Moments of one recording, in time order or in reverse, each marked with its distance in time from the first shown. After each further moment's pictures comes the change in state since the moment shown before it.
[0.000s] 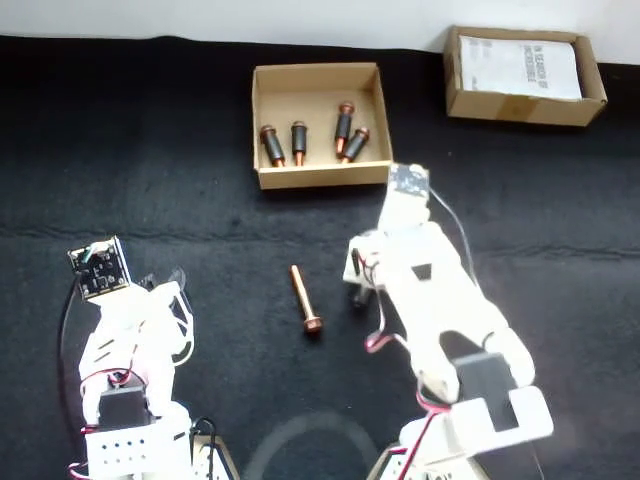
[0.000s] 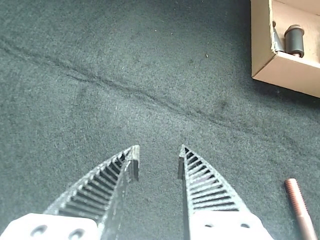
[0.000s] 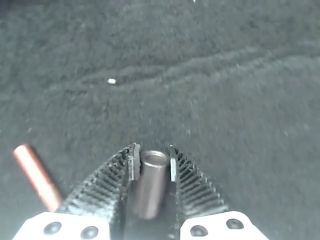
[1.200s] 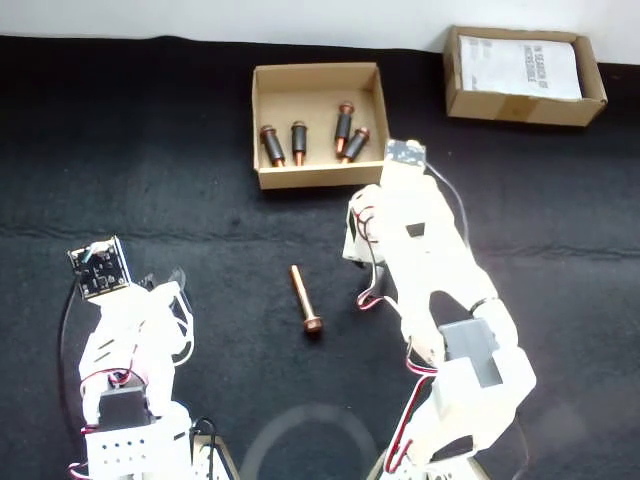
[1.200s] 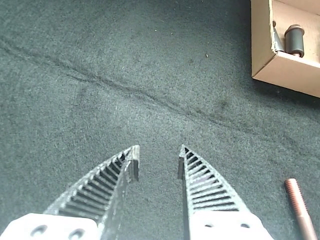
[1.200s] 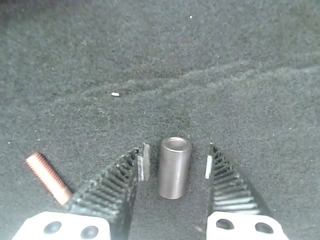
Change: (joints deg) left arm 0.0 0.0 0.0 0.0 0.0; right arm 0.6 9.4 -21.1 20.2 0.0
